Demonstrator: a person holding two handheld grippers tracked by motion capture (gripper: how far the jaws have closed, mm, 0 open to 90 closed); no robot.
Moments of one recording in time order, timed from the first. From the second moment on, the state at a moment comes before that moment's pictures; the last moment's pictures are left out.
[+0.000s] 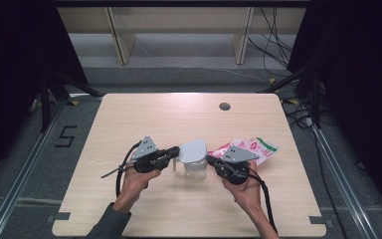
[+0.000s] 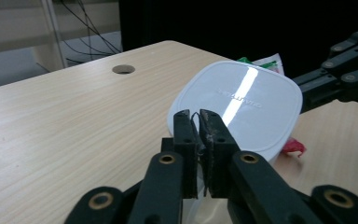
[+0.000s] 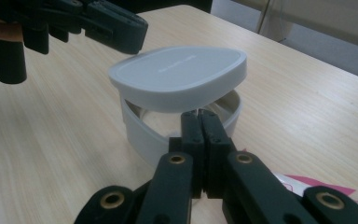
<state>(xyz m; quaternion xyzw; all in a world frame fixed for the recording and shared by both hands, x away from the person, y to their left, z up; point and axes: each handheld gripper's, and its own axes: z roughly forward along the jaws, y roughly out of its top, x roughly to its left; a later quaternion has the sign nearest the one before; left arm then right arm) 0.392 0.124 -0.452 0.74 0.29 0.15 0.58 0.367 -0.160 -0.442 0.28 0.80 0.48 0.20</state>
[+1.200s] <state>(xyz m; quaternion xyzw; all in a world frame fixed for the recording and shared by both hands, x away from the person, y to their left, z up) 0.344 0.171 -0.481 0.78 0.31 0.16 0.51 0.365 -0.114 -0.419 0.25 0.80 0.51 0.20</state>
